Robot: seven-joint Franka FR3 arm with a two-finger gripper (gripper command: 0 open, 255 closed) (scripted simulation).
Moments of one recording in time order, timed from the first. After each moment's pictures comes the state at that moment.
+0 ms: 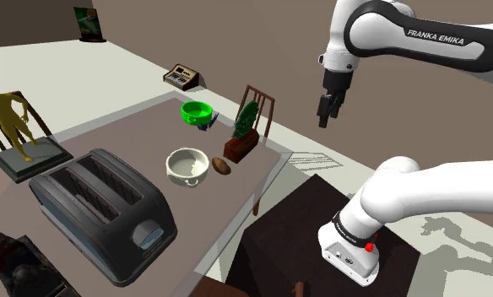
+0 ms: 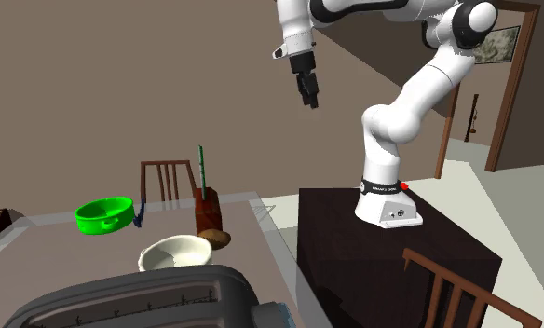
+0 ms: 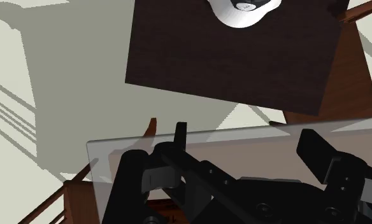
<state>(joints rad) 0.01 -0.78 -0.03 -2.44 -0.08 1.42 -0.12</state>
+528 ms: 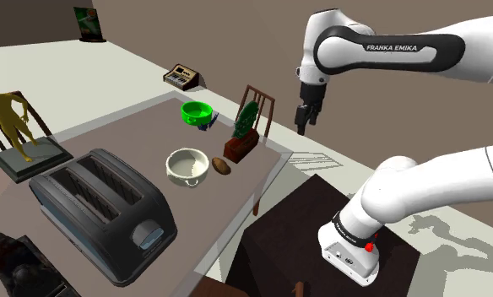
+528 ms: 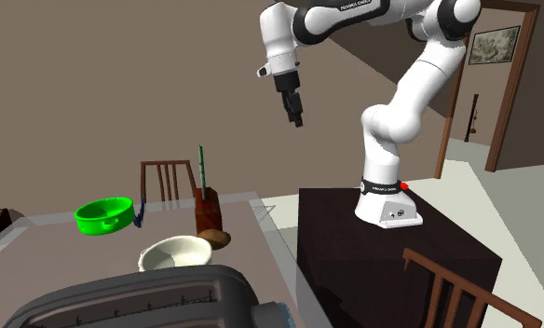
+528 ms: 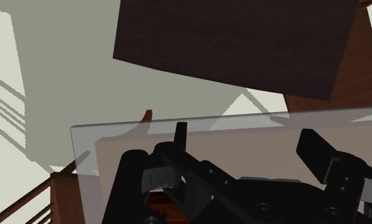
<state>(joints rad) 0.04 -0.62 -0.01 -2.48 -0.06 1.62 -0.10</state>
